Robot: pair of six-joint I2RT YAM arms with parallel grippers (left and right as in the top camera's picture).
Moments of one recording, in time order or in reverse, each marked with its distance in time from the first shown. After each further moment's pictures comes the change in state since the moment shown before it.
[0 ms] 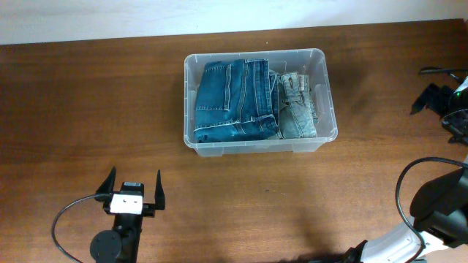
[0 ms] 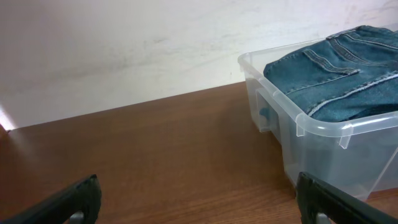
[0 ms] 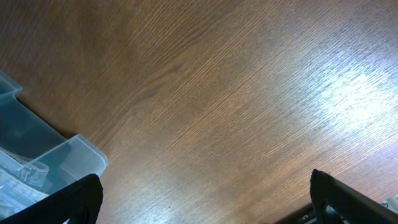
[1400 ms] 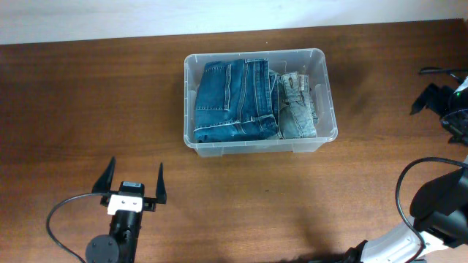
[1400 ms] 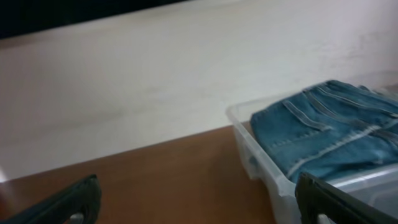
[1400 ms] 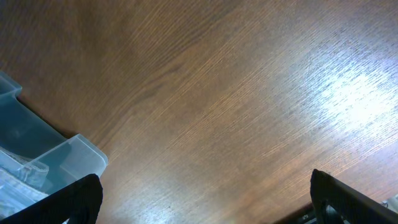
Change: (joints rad) left arm -0.063 0.094 0.063 0.186 0.005 0.000; right arm 0.000 0.000 0.000 0.000 0.000 0.001
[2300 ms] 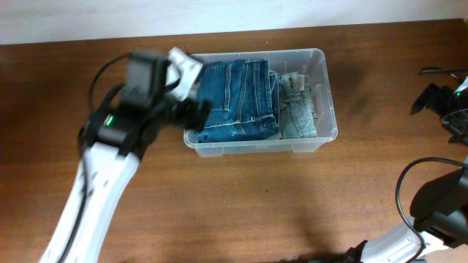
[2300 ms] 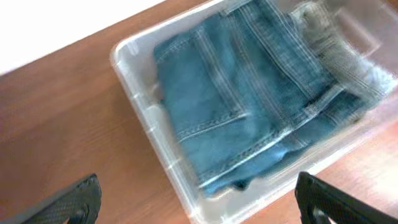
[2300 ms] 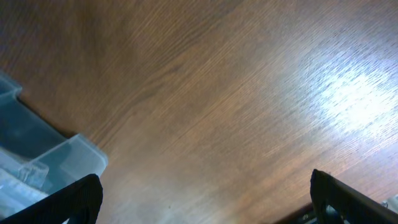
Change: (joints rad) left arm -0.316 1.284 1.349 -0.946 -0.030 -0.007; right arm 0.000 0.000 0.000 0.000 0.000 0.000
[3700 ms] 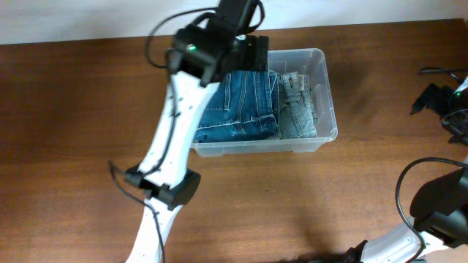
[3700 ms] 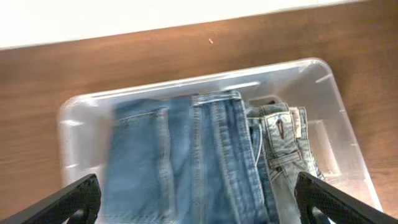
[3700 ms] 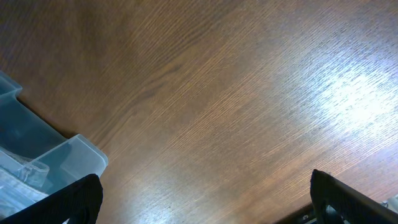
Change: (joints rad) left arm -0.256 1.026 1.701 -0.763 -0.267 -0.497; right arm 0.000 0.000 0.000 0.000 0.000 0.000
